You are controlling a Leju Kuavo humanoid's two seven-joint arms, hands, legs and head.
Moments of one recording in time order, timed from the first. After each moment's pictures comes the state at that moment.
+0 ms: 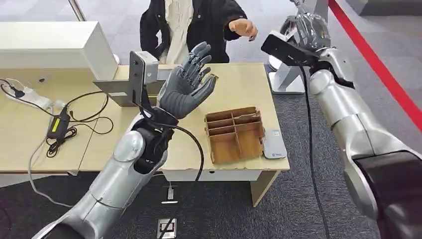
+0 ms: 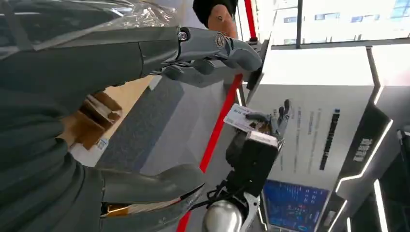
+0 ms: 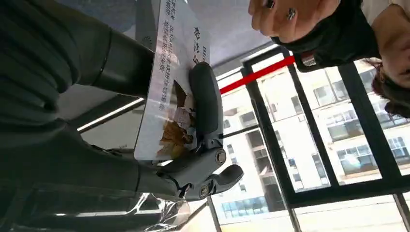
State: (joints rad) left arm -0.74 -0.14 -0.64 -1.37 0.29 0.05 -0.07; right arm -1.28 -0.16 0.45 -0.50 0.76 -0.19 -0.28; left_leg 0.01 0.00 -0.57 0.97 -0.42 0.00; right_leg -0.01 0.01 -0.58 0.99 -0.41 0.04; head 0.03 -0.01
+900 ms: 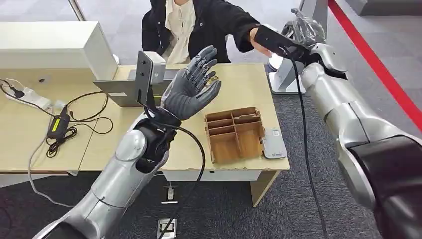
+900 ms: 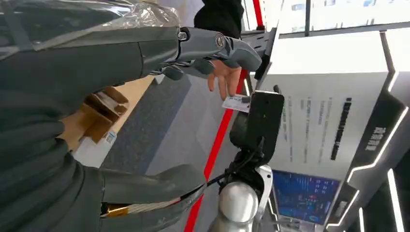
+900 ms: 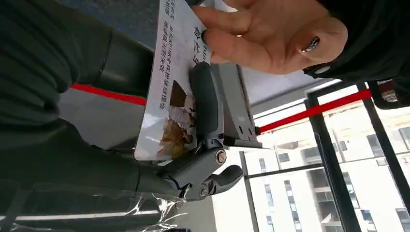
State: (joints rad) left arm -0.75 -0.15 -0.63 -1.36 0.29 0.01 -0.04; right arm -1.37 -0.09 0.49 -0.32 0.81 -0.11 -0.03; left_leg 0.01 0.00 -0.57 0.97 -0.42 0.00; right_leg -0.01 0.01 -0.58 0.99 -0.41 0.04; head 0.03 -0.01
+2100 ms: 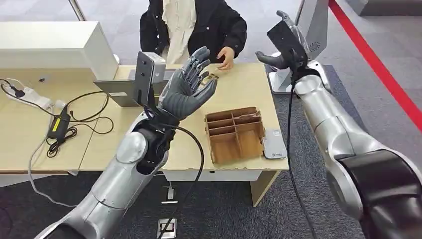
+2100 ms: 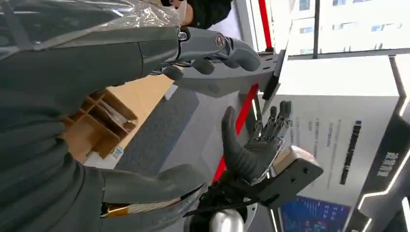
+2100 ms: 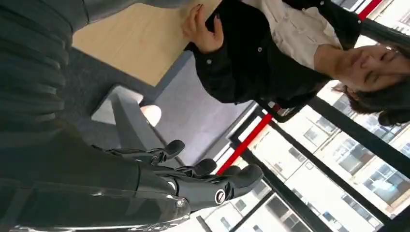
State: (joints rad) left arm -0.73 -0.15 -0.63 -1.37 0.23 0.08 -0.01; right arm -1.23 -0.06 0.37 -0.40 0.29 -0.12 -0.34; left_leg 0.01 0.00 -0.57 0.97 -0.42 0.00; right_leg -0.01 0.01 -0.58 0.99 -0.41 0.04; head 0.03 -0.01
